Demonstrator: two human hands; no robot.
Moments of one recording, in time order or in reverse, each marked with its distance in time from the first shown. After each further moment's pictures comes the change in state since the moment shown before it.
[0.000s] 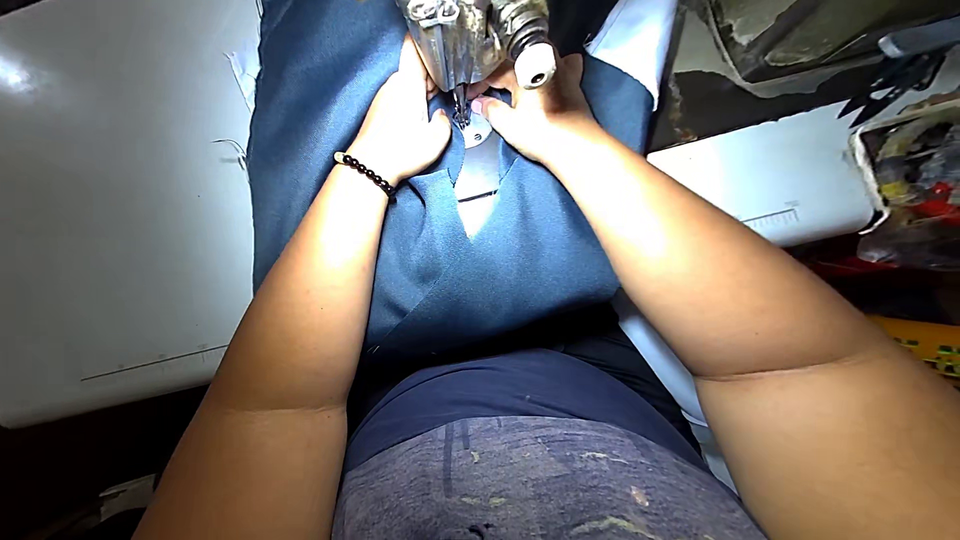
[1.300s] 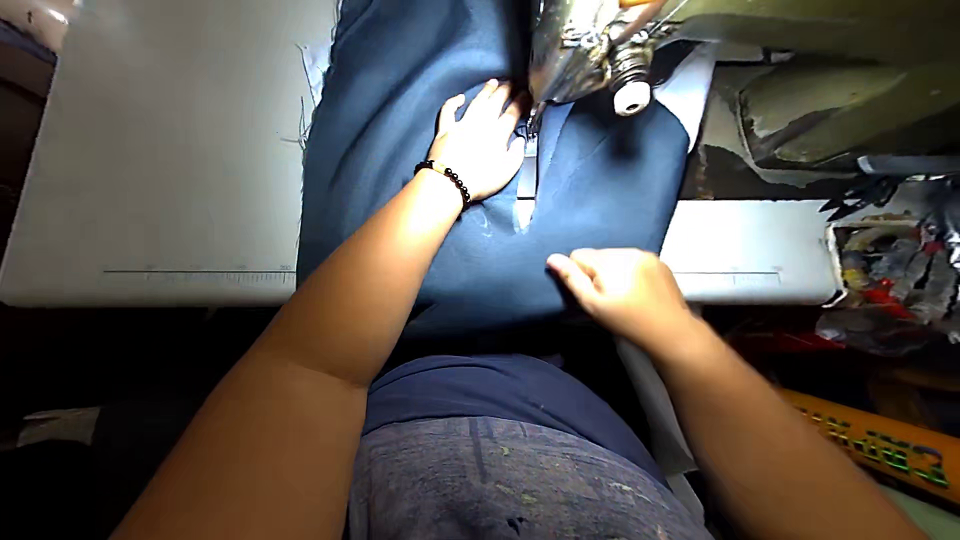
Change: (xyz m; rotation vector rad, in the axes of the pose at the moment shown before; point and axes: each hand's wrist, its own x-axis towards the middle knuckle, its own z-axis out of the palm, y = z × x) left_hand -0.030 0.034 0.001 0.415 -0.143 -0.230; right_hand -0.156 -0.012 -0.011 -0.204 -0.100 -0.202
